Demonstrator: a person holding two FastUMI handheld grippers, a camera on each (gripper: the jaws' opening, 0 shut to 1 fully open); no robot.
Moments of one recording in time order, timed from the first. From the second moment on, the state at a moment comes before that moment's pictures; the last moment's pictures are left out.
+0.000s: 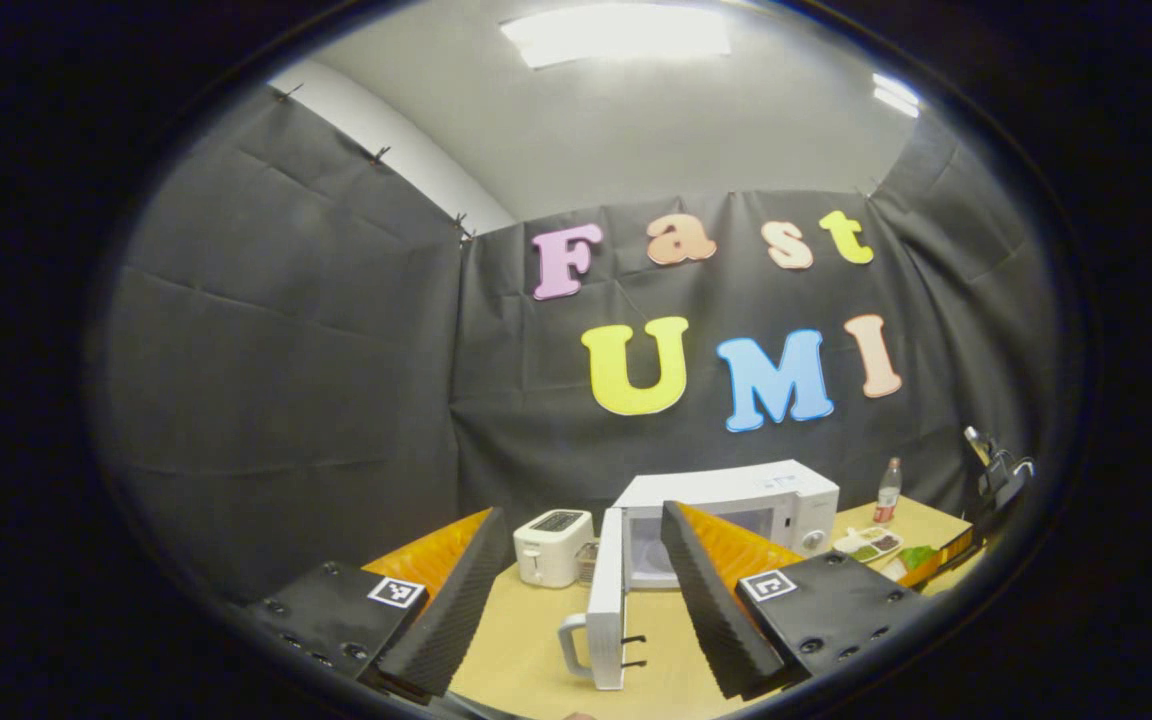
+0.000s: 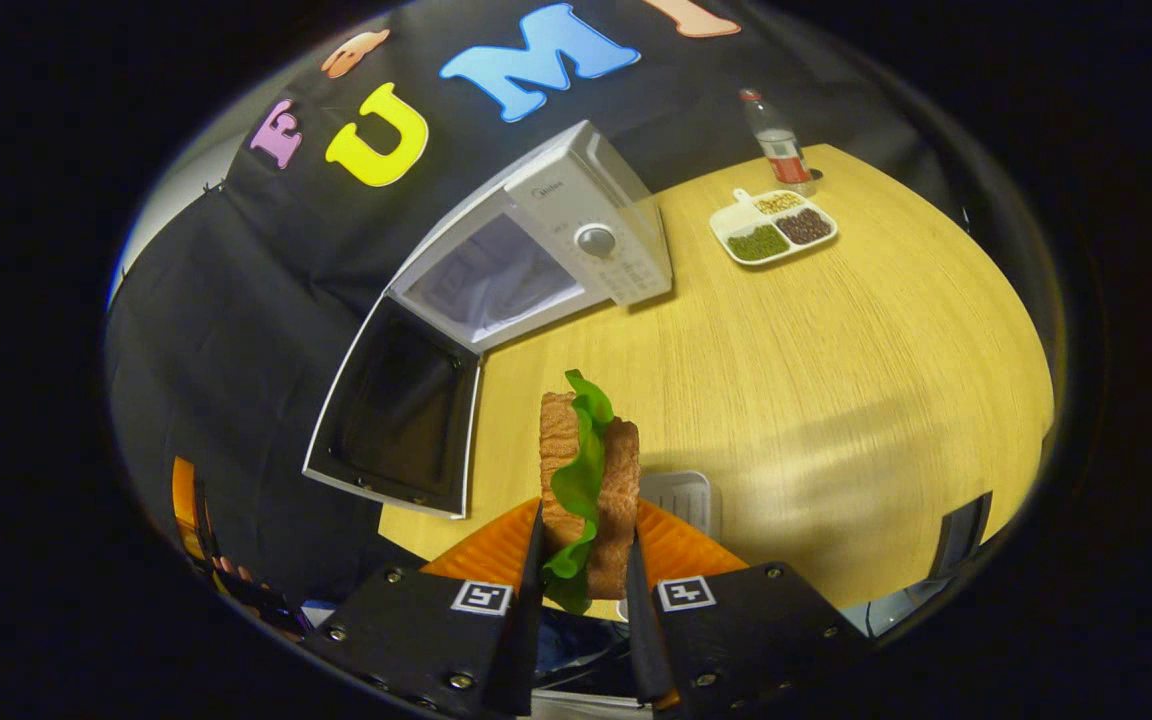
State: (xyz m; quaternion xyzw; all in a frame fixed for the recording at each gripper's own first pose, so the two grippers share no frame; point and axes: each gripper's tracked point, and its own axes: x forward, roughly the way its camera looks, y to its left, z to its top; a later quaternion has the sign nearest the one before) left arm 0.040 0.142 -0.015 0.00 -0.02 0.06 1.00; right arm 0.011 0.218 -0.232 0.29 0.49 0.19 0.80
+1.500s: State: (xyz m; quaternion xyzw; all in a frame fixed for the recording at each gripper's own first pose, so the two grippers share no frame) left arm 0.158 0.324 -0.074 0.02 0.04 0.09 0.99; right arm 0.297 0.444 -0.276 0.36 0.25 0.08 0.89
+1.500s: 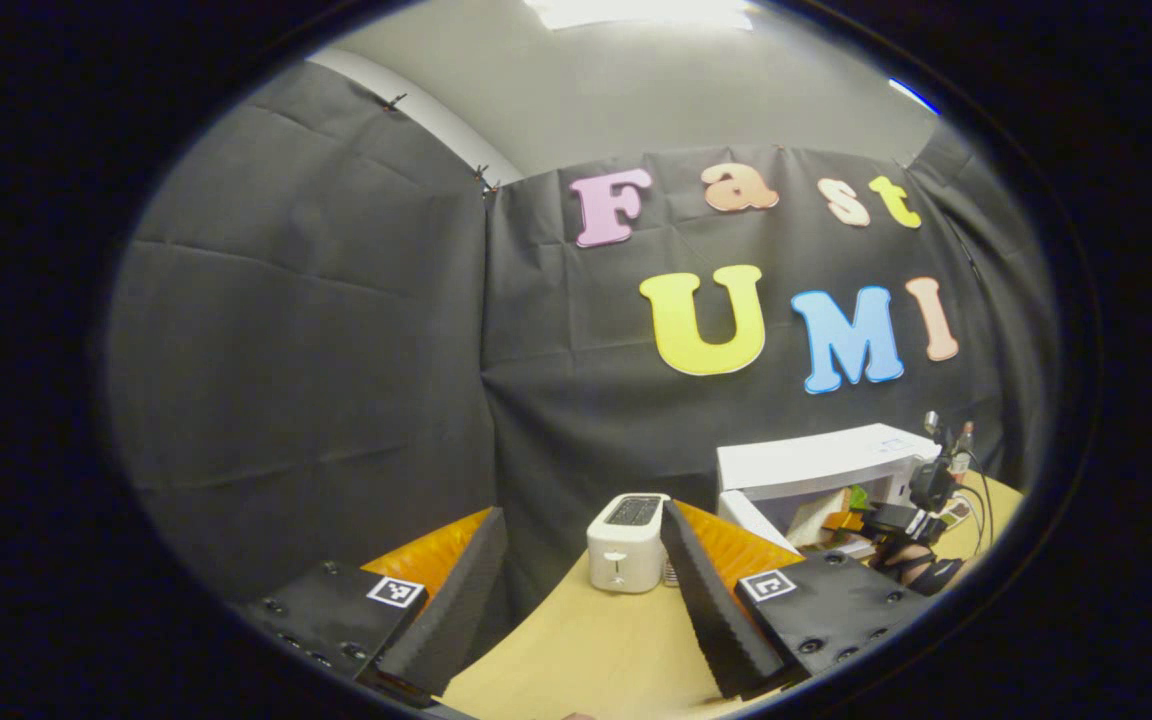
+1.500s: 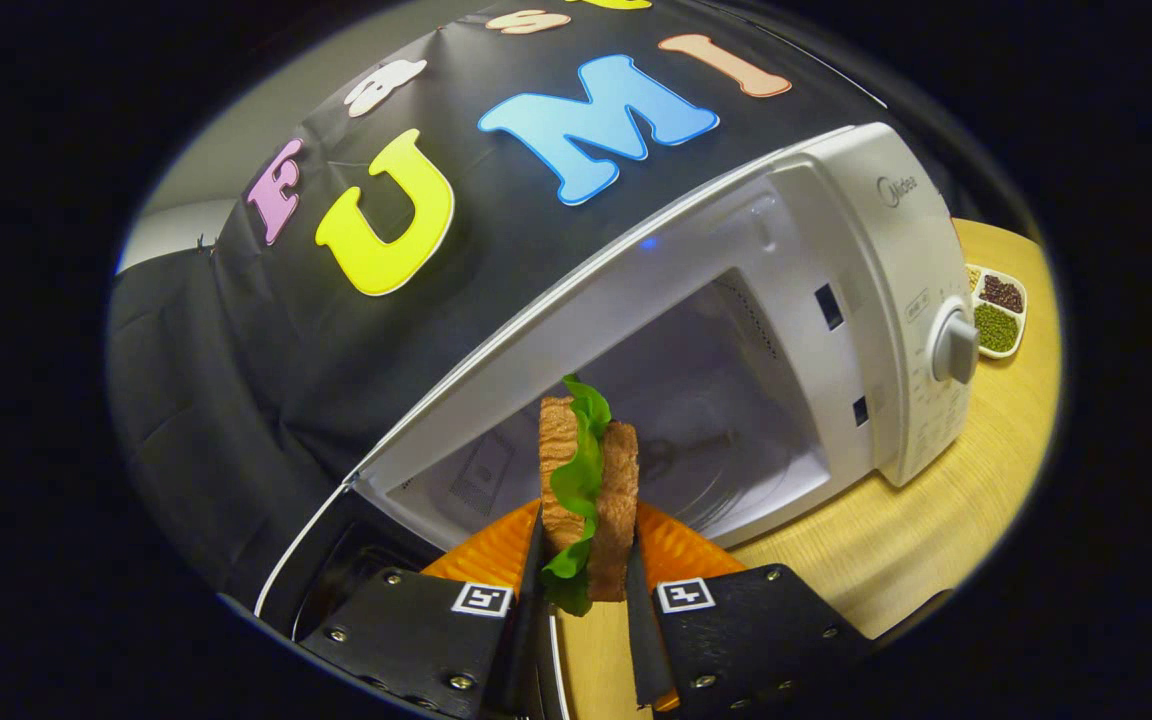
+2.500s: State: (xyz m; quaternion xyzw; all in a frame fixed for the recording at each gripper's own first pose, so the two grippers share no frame) left arm 0.149 0.330 -0.096 0.04 0.07 0.10 0.99; right arm 0.340 0.394 -0.312 0.18 0.22 0.00 0.96
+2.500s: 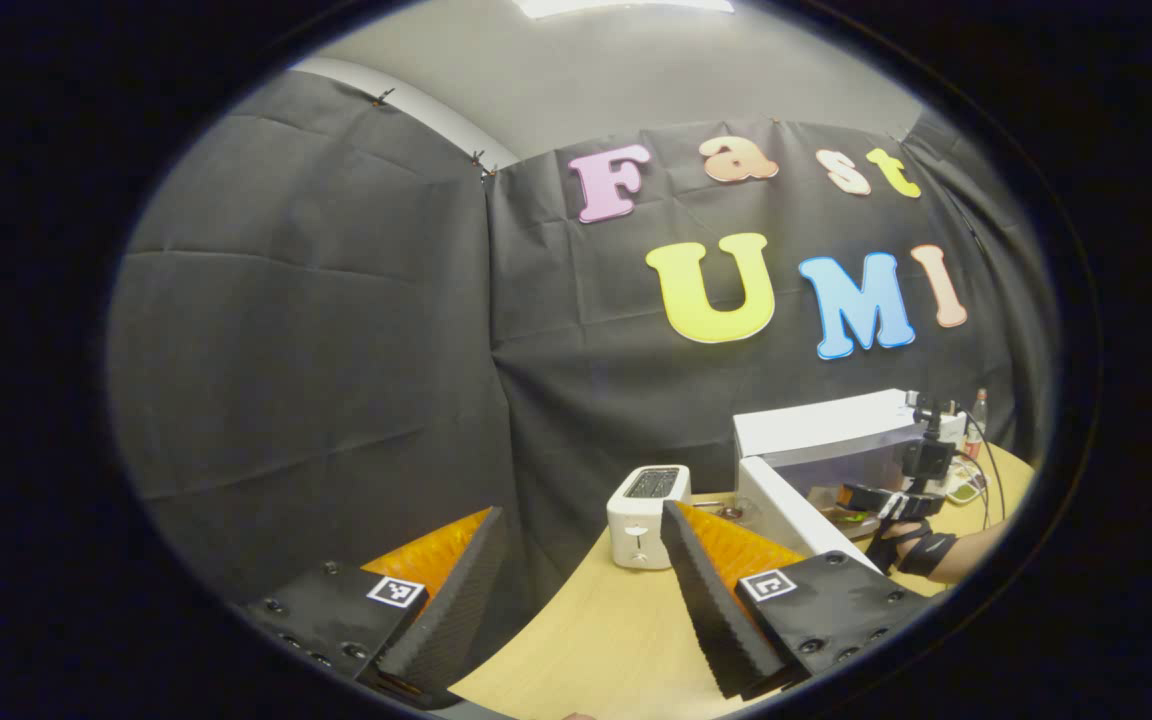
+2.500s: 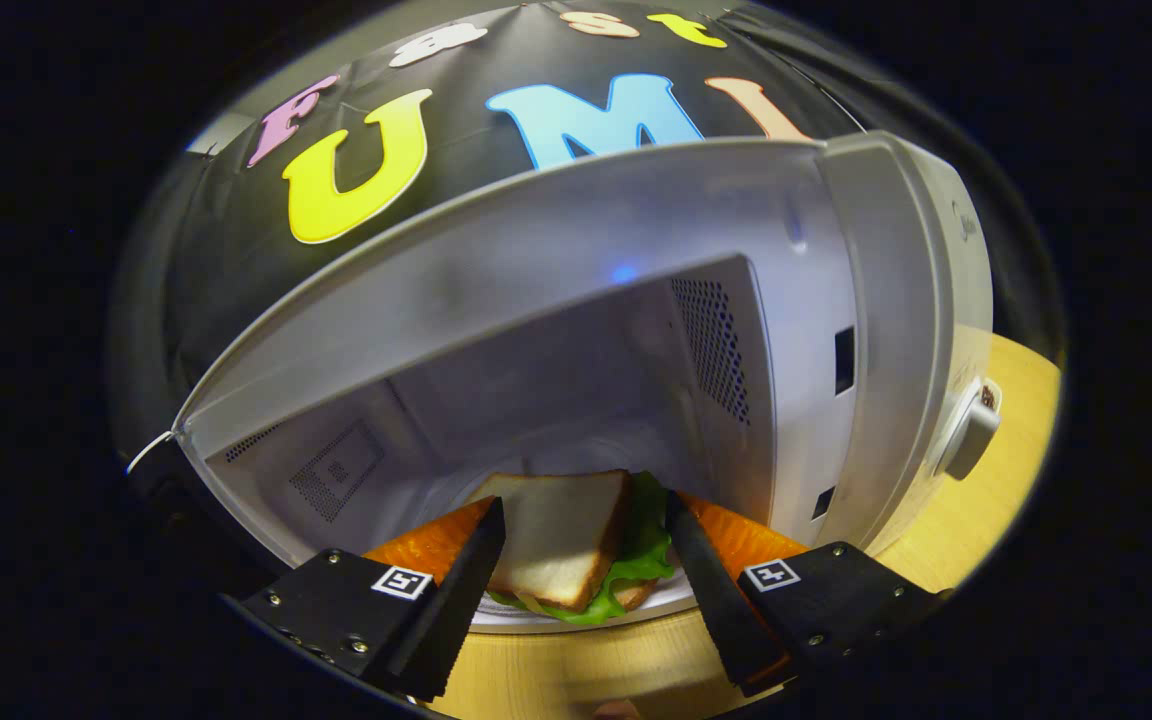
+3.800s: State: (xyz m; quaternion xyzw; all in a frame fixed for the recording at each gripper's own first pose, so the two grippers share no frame) left arm 0.131 0.268 -0.160 0.00 0.08 0.12 0.99; right arm 0.130 0.241 -0.060 0.05 0.04 0.13 0.99
